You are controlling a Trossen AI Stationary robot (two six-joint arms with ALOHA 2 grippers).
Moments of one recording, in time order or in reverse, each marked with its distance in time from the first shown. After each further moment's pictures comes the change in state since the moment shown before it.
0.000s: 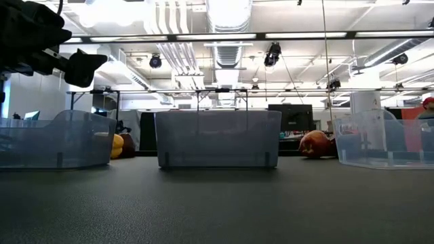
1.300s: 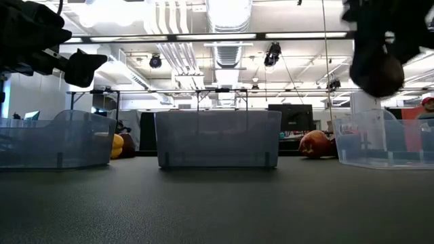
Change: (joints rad) left arm 0.000 0.000 0.000 0.000 0.000 0.000; right arm -0.426 -0.738 -0.402 -0.207 0.791 0.188
